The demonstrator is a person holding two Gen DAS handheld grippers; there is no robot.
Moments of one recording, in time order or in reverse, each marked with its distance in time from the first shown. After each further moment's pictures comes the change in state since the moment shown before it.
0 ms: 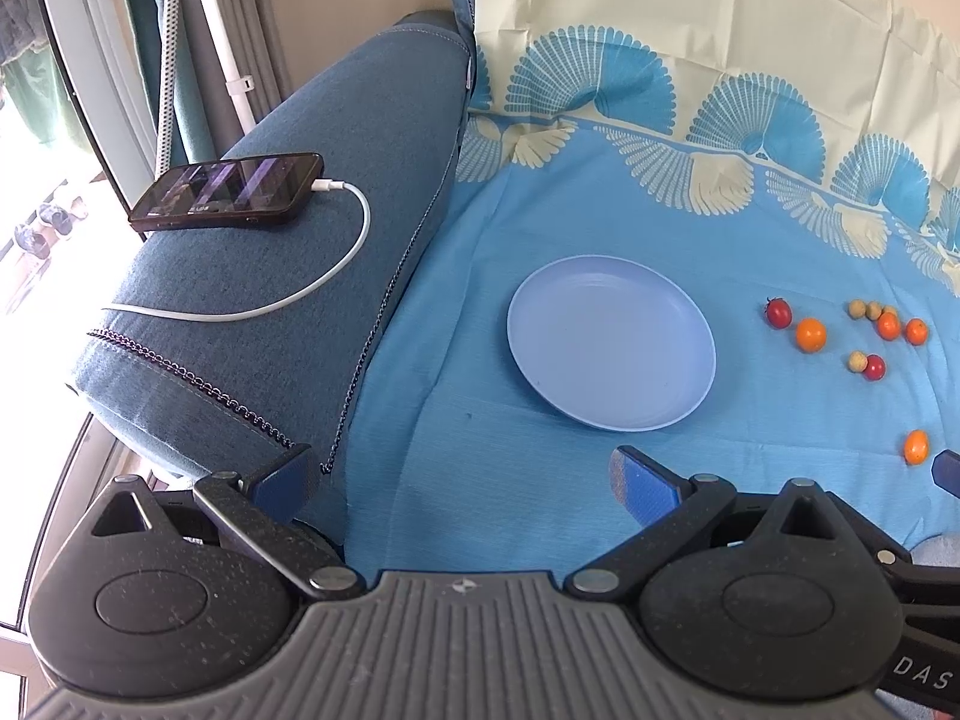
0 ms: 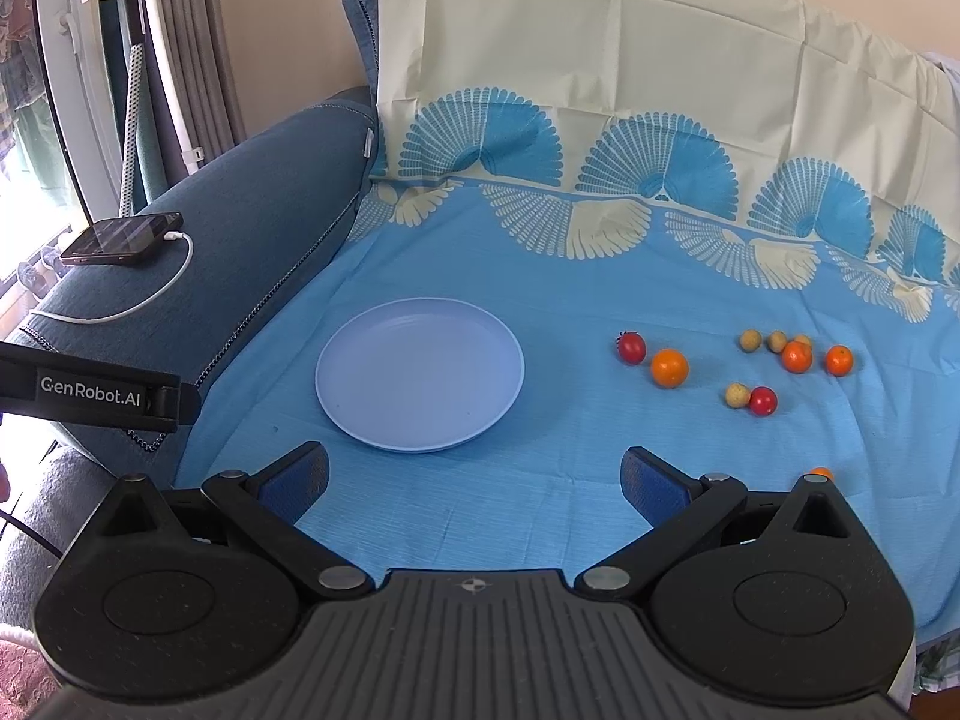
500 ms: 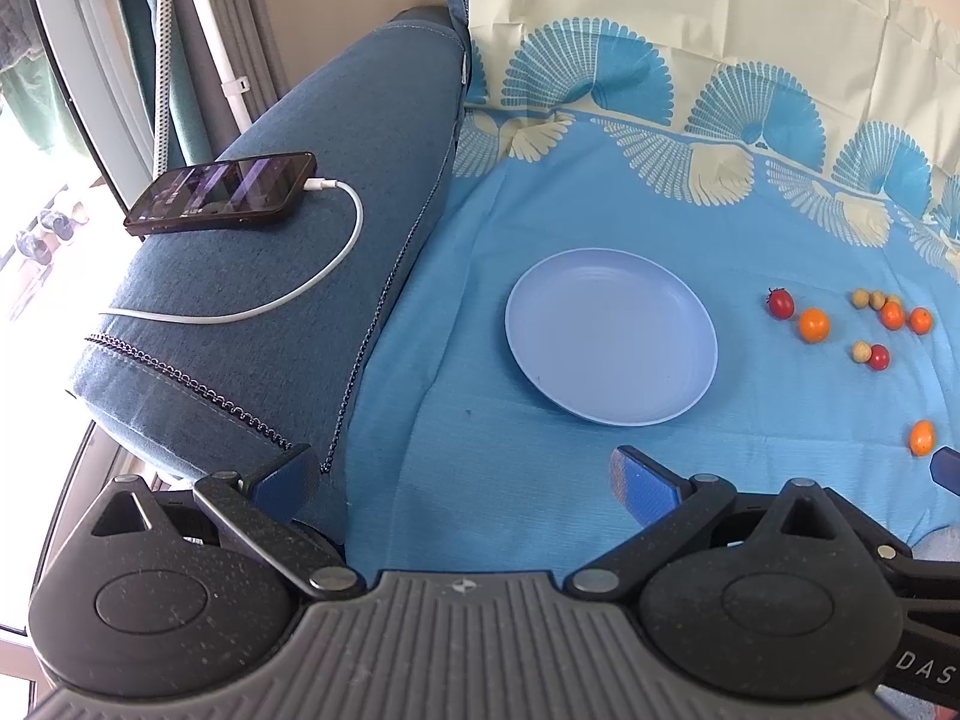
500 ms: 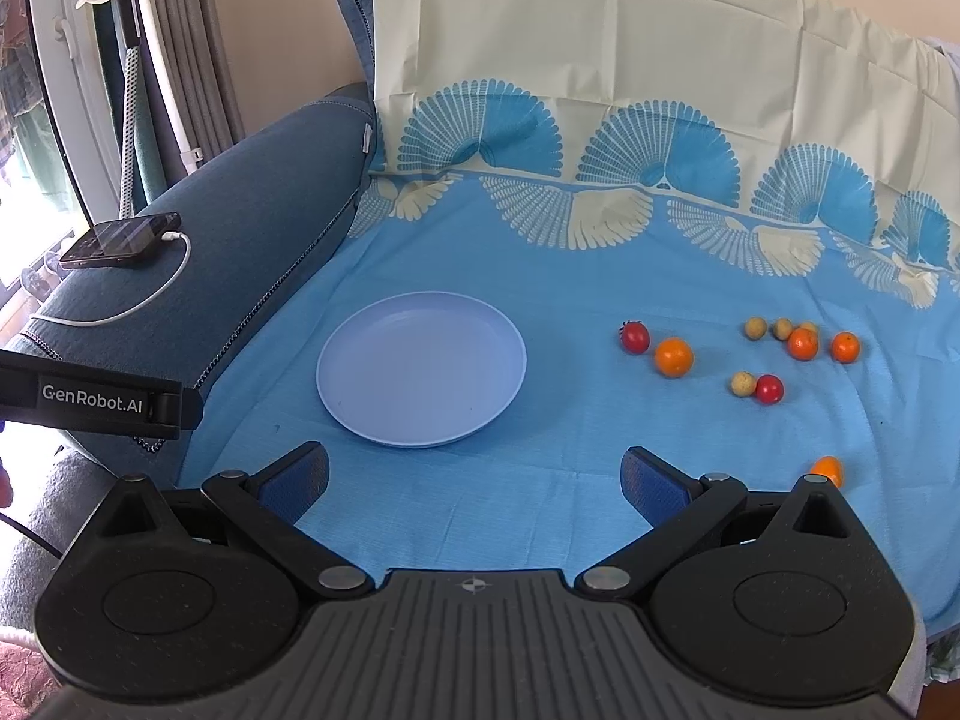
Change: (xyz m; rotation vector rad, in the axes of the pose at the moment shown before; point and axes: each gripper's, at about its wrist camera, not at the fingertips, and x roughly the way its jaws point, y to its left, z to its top) left arm 0.004 -0.006 0.001 0.021 0.007 0.010; right arm 0.004 -0.006 -0.003 0.014 0.008 0.011
